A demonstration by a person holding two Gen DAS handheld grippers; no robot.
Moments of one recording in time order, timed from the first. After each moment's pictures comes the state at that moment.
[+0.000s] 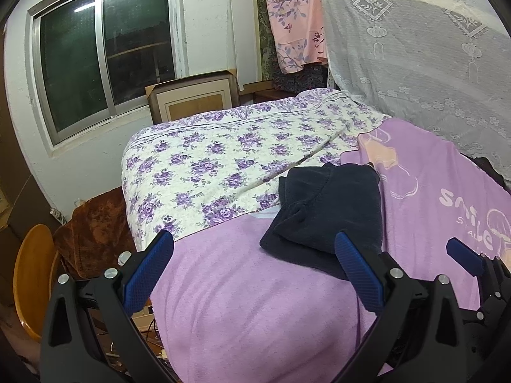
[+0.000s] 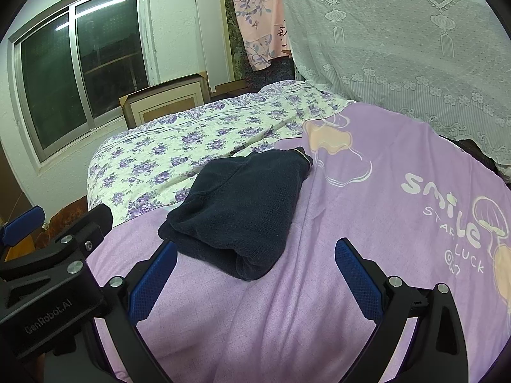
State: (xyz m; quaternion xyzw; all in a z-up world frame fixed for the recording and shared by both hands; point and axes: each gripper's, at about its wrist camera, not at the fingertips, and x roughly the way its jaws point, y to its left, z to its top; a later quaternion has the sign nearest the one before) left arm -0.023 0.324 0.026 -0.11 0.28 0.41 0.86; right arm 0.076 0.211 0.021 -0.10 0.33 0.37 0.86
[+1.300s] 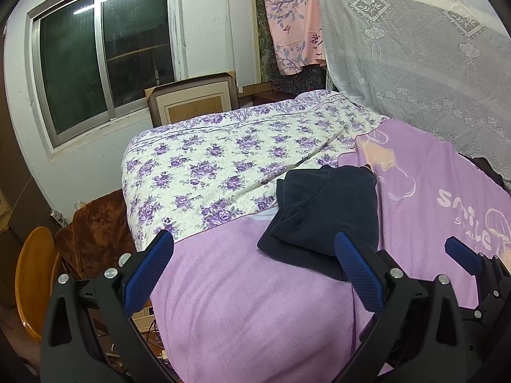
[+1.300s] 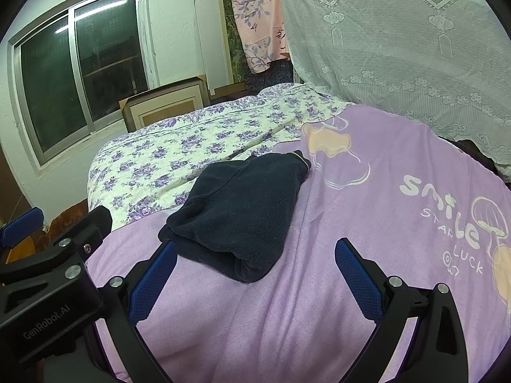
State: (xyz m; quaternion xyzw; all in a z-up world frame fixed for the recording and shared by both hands) left arm -0.026 0.320 0.028 -0.10 0.28 0.41 0.86; right arm 0.077 0.209 0.024 -0.10 0.33 0.37 0.86
